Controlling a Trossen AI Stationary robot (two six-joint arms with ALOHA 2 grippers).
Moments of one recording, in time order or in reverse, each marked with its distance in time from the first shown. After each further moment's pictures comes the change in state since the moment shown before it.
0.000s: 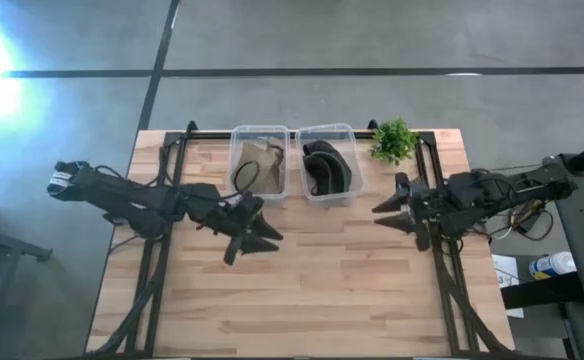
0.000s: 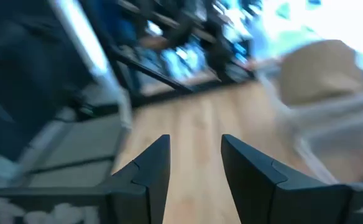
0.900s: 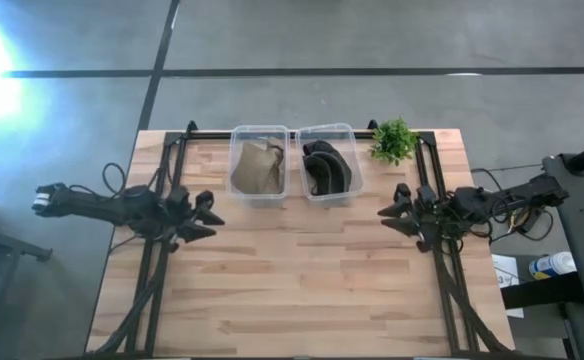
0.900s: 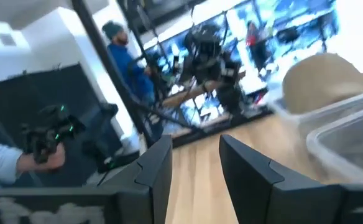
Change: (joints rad) left arm 0.081 -0.813 -0.785 0.322 0.021 0.050; right arm 0.000 -0.324 -0.527 0.512 0.042 0.069
